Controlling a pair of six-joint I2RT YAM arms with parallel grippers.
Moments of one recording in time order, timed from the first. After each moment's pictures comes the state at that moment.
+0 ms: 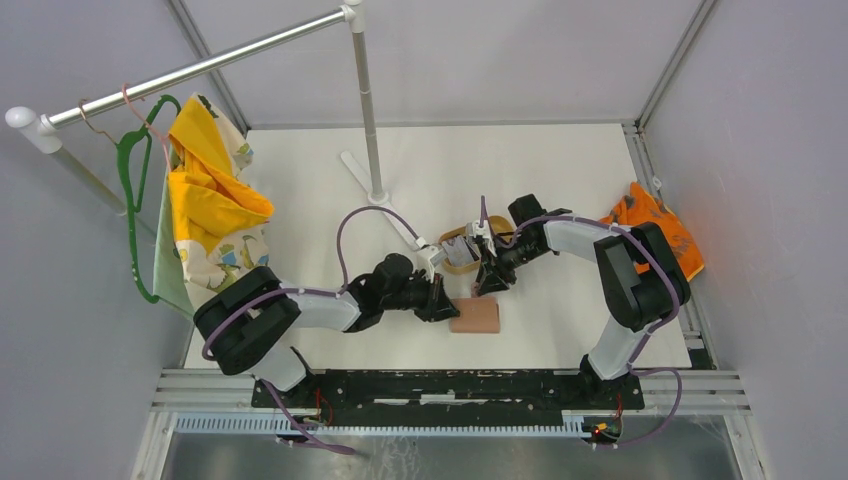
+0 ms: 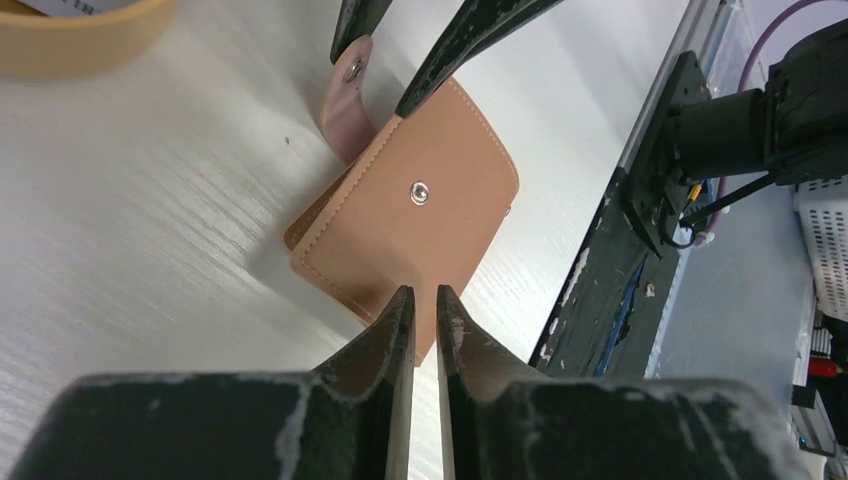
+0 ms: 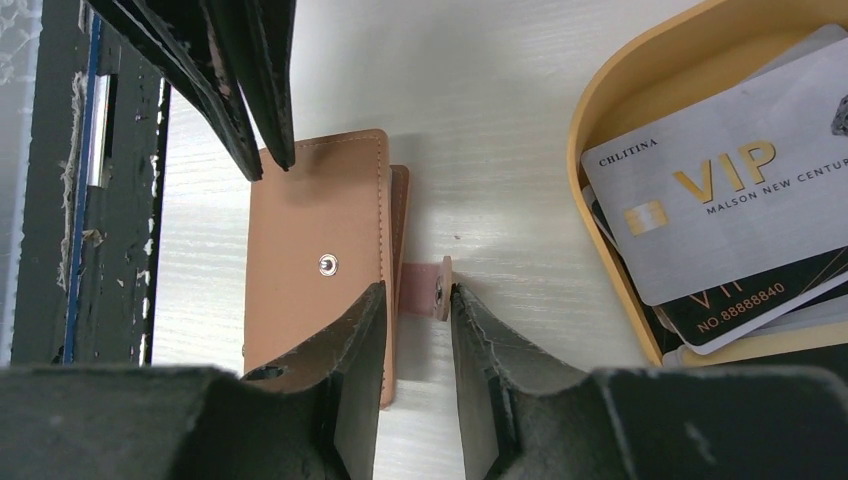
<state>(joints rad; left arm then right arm) -0.87 1.51 0.46 0.56 0.40 -0.55 0.37 1.75 0.95 -0.57 -0.99 -0.94</state>
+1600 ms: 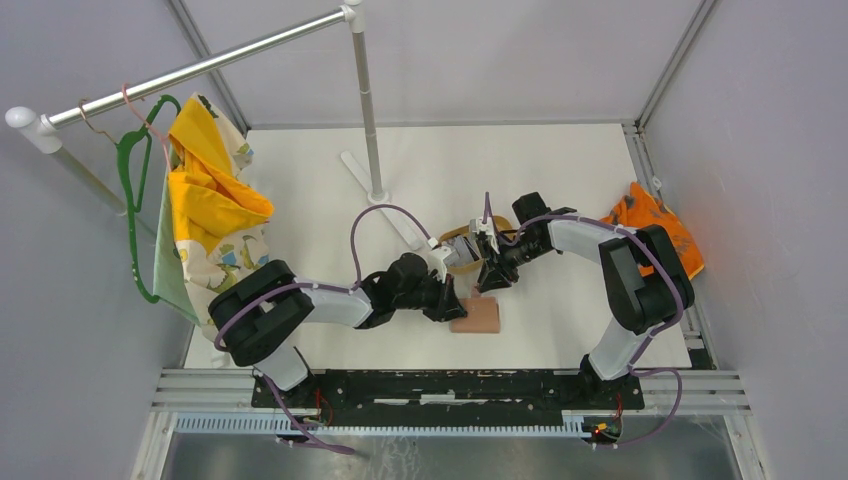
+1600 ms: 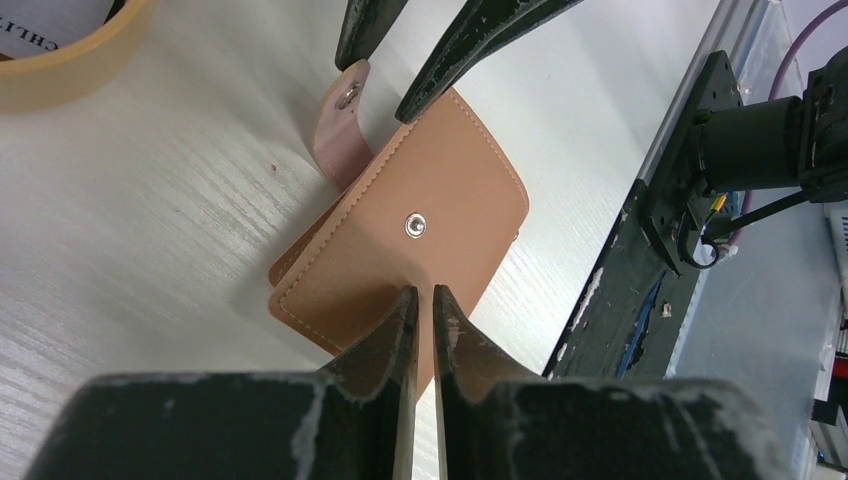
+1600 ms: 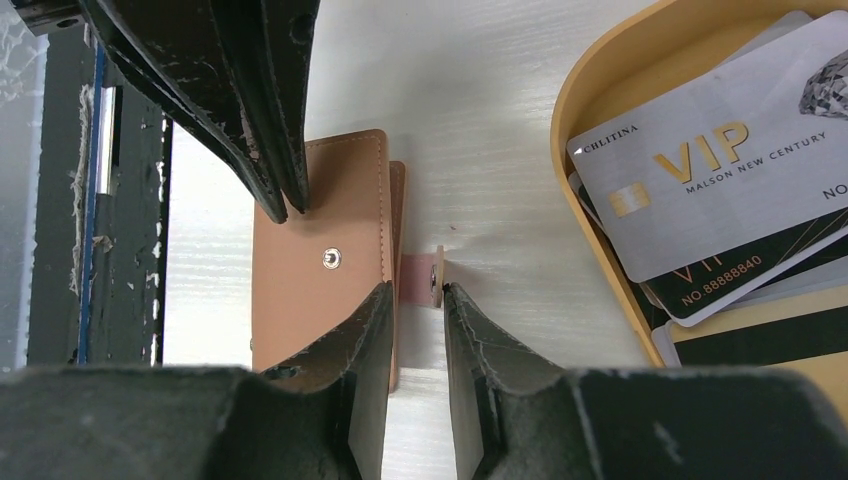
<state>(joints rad) -0.93 1.60 0.55 0.50 0.34 -0.55 0.35 1.73 0.95 -0.58 -0.99 -0.92</state>
